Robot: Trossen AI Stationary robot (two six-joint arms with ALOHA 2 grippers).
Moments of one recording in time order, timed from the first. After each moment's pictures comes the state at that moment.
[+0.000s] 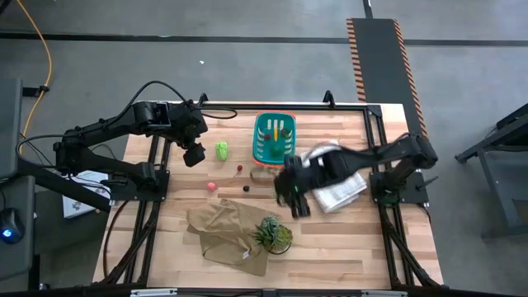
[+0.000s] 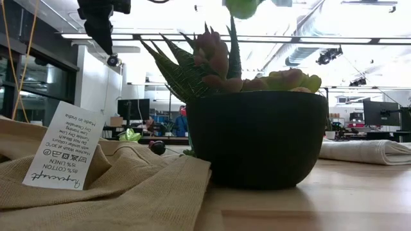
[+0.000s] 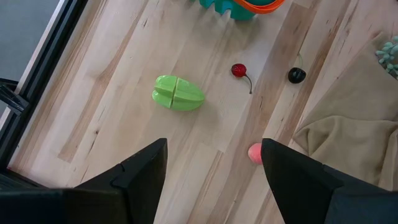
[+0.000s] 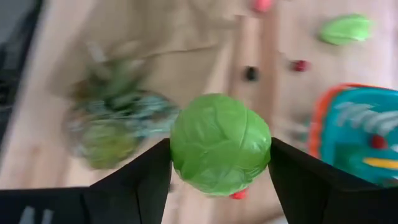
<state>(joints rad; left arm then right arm) 0.44 1.13 1.25 -1.27 -0.06 -0.08 0.24 1.70 1.68 -1.01 0.11 0.04</state>
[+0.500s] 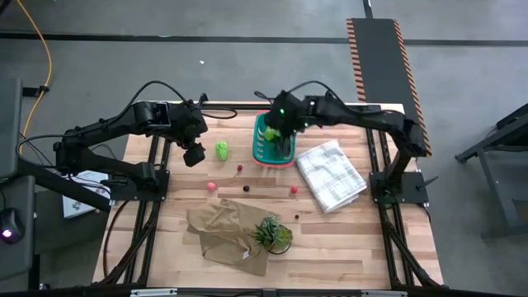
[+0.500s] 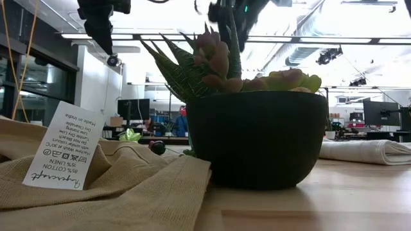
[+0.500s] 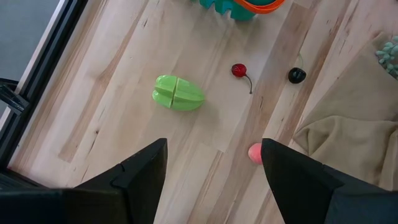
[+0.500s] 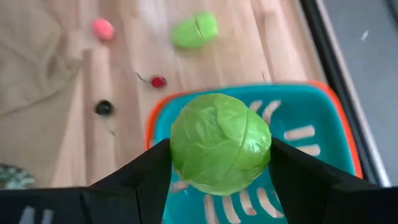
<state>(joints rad) 0.44 1.13 1.25 -1.27 -0.06 -0.08 -0.28 1.78 1.68 -0.85 -0.05 -0.13</state>
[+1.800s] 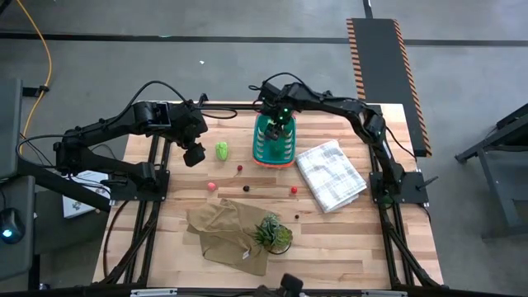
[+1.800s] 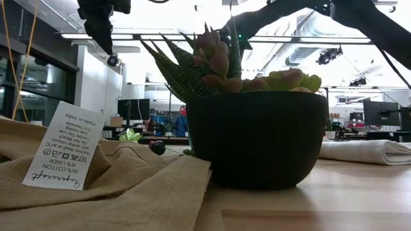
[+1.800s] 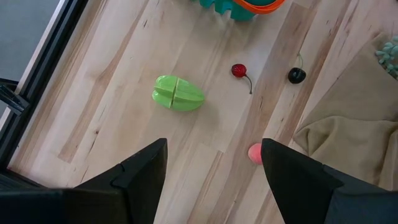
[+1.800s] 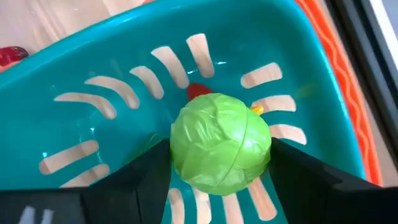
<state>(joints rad) 0.44 1.13 1.25 -1.27 -0.06 -0.08 -0.48 2.19 1.97 -1.07 -0.06 -0.02</state>
